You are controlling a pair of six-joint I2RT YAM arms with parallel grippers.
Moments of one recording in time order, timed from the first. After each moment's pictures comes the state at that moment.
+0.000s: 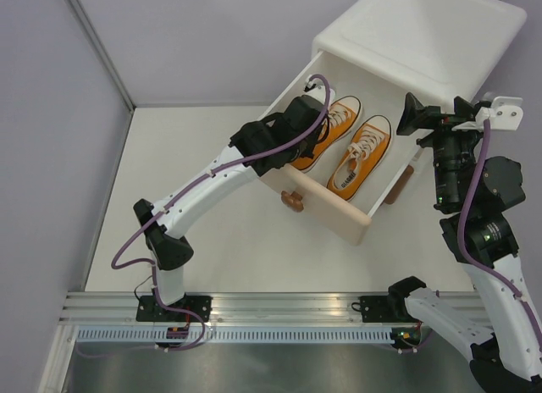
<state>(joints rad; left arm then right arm) -0.97 1.87 2.16 -0.91 -0.47 -0.20 0.40 0.82 1.29 -0.10 0.43 -0.02</state>
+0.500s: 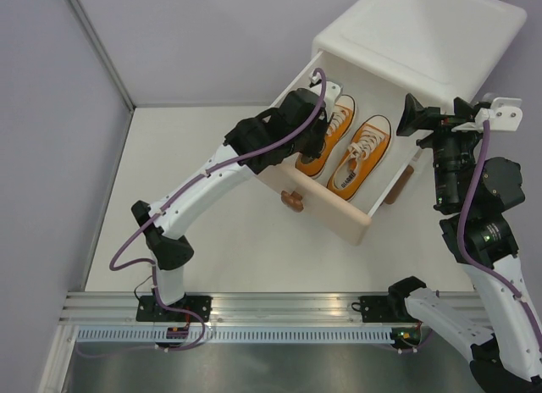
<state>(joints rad) -0.97 1.87 2.23 -0.90 -0.28 -0.21 0.40 0.82 1.28 -0.10 0.43 -0.02</state>
